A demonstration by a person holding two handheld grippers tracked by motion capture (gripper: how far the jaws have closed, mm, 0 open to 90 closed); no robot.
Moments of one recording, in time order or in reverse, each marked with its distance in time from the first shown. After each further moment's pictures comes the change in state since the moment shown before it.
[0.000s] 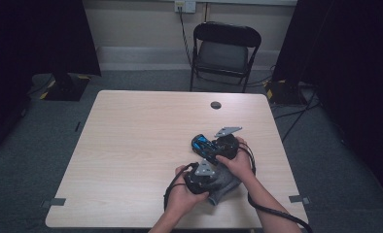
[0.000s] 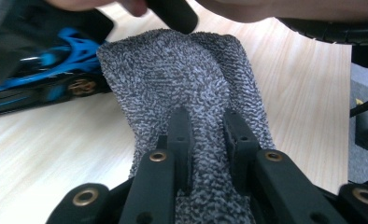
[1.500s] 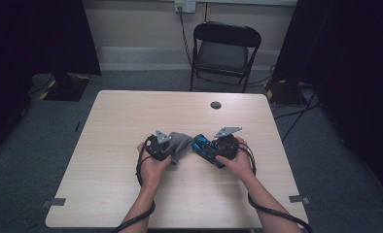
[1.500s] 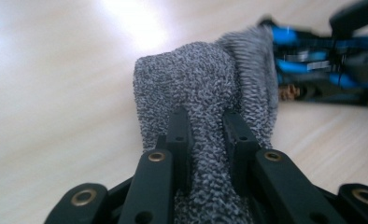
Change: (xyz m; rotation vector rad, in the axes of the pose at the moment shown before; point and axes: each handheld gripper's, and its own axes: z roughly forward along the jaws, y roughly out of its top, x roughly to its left) left arm 0.123 -0.022 -0.034 0.000 0.487 -0.198; right arm 0.001 -0.001 0.000 -0.004 -0.002 -0.010
